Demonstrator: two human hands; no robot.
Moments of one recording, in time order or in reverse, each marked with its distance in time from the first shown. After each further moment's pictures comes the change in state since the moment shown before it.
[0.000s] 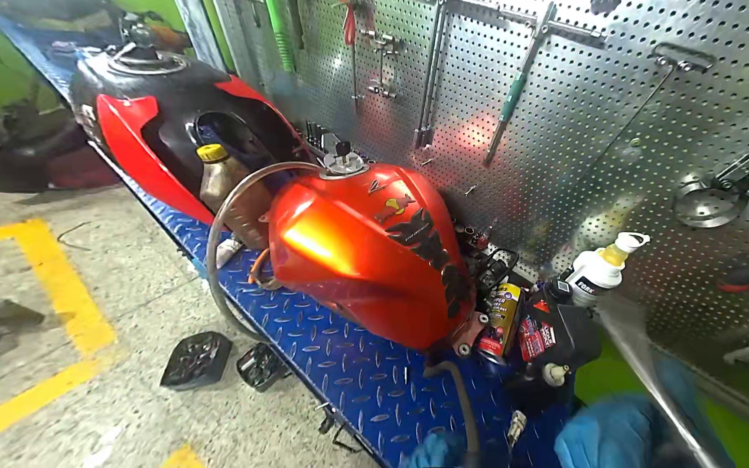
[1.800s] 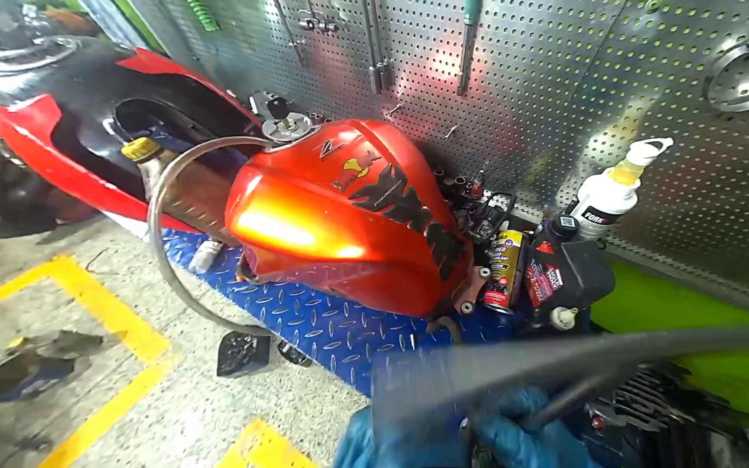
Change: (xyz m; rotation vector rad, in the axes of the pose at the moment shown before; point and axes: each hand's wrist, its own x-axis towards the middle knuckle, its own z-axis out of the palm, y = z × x) left_hand -0.015 0.069 -0.086 -0.027 0.276 0.464; right_hand -0.033 0.095 -0.041 -0.273 -0.071 0.408
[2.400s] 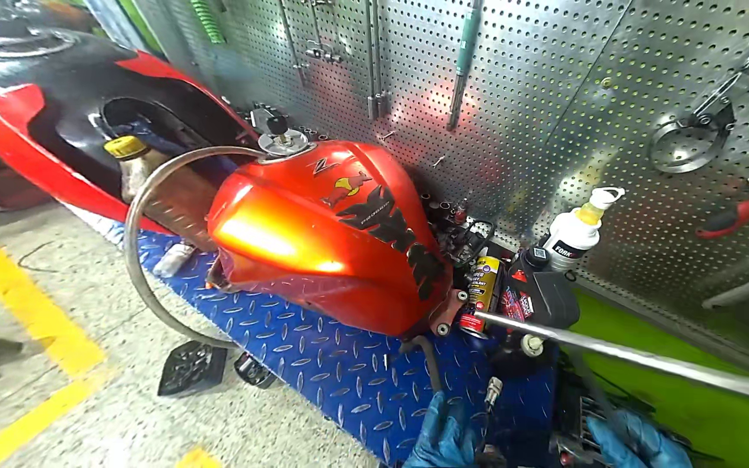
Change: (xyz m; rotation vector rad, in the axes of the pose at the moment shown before) left_hand 0.006 -0.025 0.101 0.762 -0.674 0.030; right_hand -0.074 -0.001 -0.130 -0.706 0.567 -0.112
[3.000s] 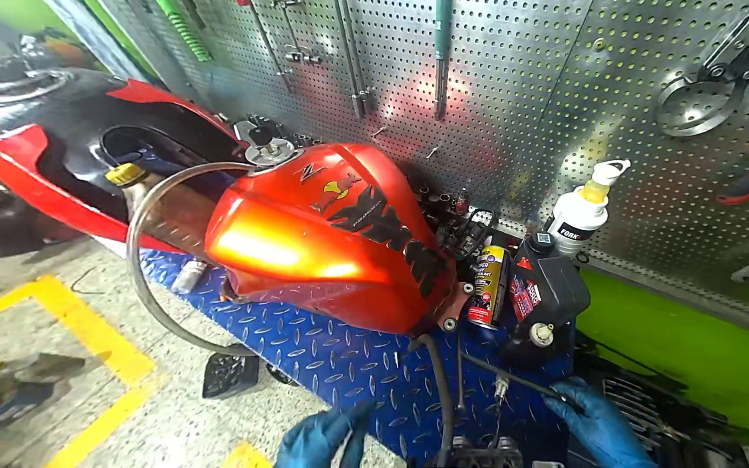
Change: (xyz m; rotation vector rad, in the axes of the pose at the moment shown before) left_hand -0.074 -0.100 -0.014 -0.404 0.315 -0.446; right_hand 0.022 0.103 0.057 -0.254 -0.271 0.047
